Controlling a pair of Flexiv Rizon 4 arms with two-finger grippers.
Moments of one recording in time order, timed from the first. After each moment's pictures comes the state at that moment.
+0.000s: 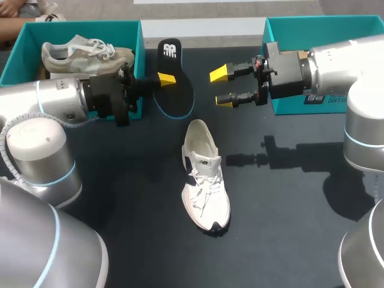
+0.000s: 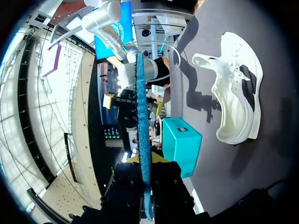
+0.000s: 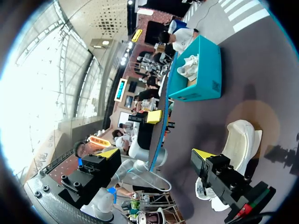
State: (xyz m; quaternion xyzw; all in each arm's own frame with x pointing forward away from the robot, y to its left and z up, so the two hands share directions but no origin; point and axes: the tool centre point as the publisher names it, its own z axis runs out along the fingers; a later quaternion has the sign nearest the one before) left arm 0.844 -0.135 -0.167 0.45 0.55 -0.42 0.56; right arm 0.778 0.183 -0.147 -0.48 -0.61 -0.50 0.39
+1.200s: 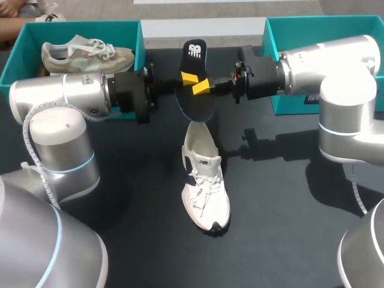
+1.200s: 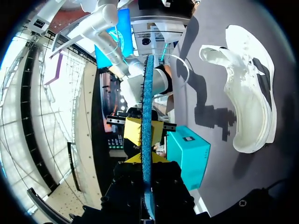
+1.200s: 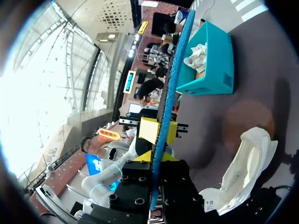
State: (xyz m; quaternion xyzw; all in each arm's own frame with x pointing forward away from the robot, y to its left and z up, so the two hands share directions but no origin) left arm 0.845 -0.186 -0.168 0.48 0.51 -0.45 0.55; right arm 0.795 0.221 -0.167 -0.43 -0.61 -0.50 0.44
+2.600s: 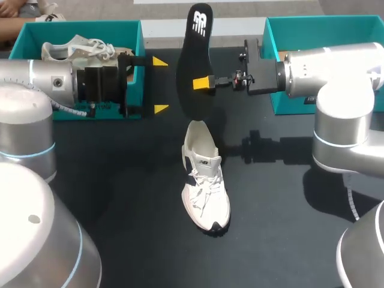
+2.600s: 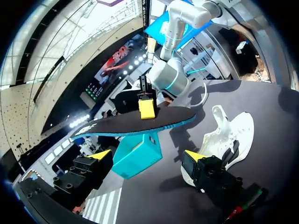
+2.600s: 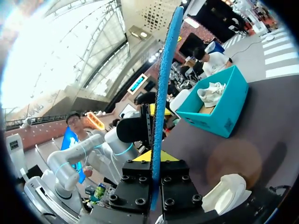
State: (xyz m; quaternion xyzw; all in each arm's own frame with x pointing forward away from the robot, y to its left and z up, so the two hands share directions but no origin) left arm 0.846 -0.115 -0.191 0.22 0.74 -0.56 0.30; right arm 0.816 0.221 -0.169 -0.33 -0.67 -0.60 0.27
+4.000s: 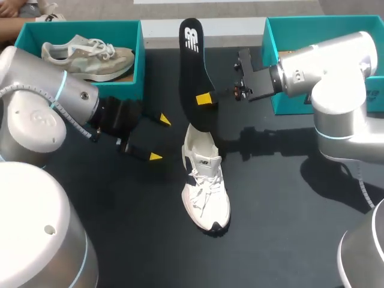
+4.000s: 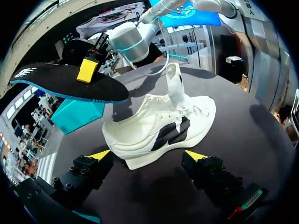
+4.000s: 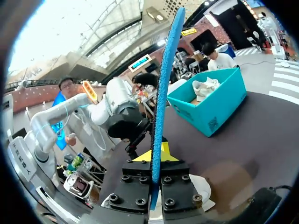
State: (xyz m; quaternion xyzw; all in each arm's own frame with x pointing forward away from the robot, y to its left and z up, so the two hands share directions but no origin) left arm 0.791 -0.097 -0.330 0.16 0.89 -0.42 0.08; right arm 0.838 0.209 -0.238 -0.24 -0.77 -0.57 0.18
